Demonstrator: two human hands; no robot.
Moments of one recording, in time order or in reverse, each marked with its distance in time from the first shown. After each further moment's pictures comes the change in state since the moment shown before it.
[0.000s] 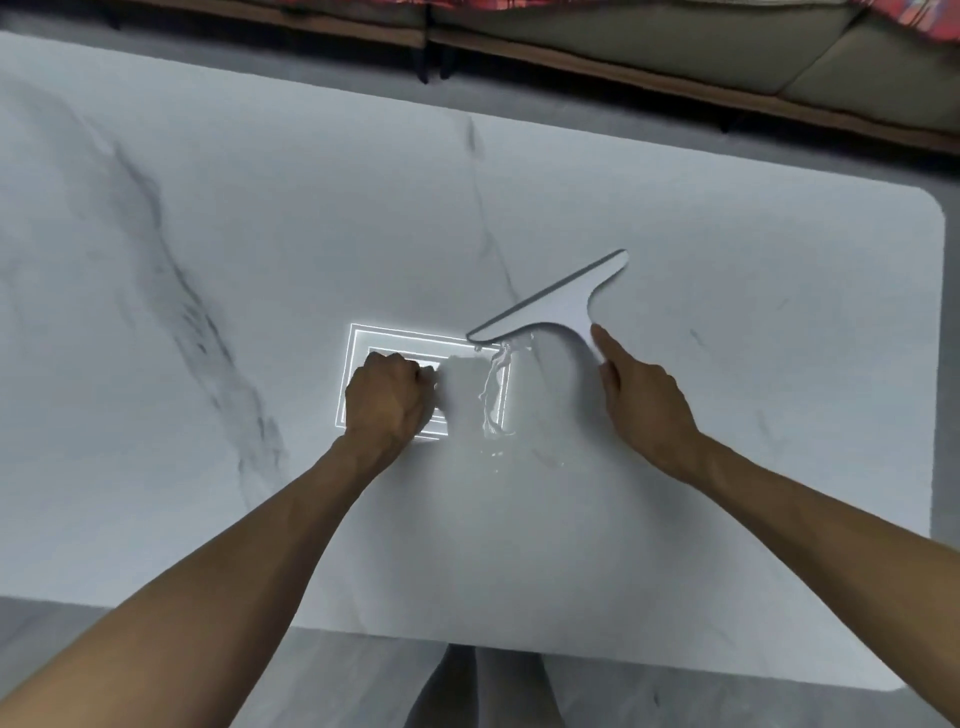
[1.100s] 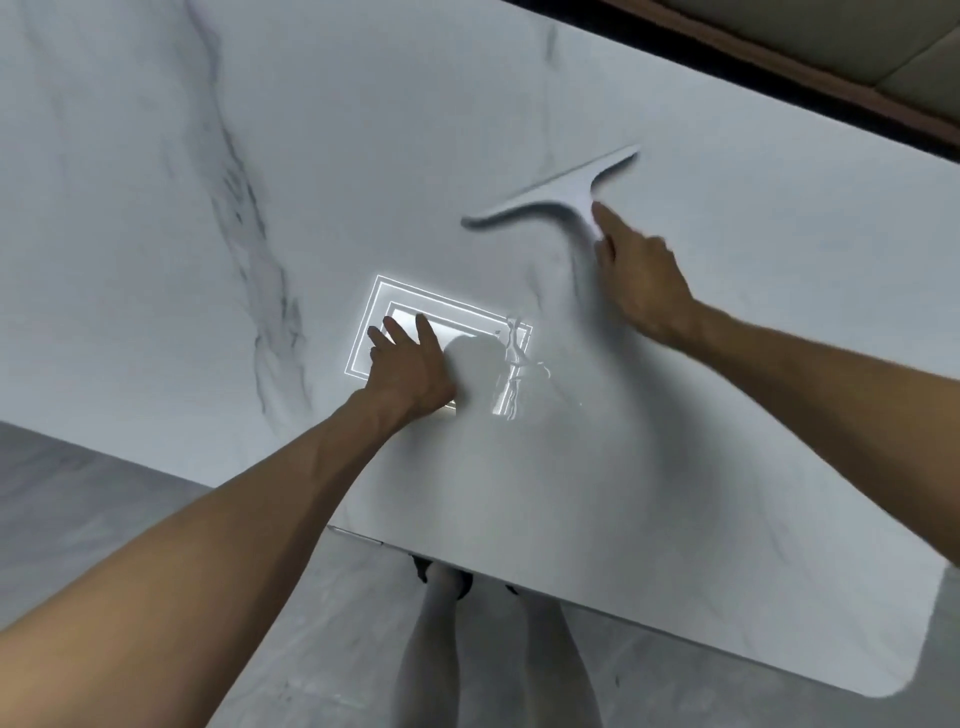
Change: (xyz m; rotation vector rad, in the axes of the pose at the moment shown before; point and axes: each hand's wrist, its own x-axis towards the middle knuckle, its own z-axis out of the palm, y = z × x) left_hand -0.047 -0.031 0.085 -0.019 -0.241 -0.123; right_hand 0.043 -0.049 0.003 -0.071 -0.009 -0.201
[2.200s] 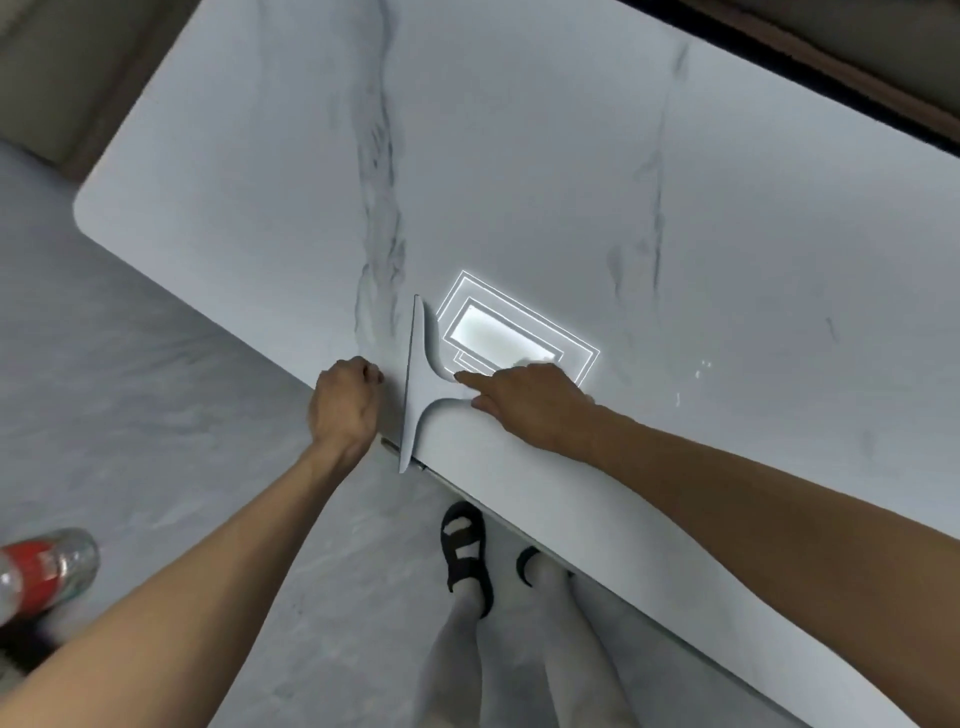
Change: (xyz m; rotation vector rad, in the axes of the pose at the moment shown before) left_hand -0.157 -0.097 0.028 -0.402 0.469 -0.488; right_hand -0.140 -0.082 0.110 -0.335 -0.411 -0.849
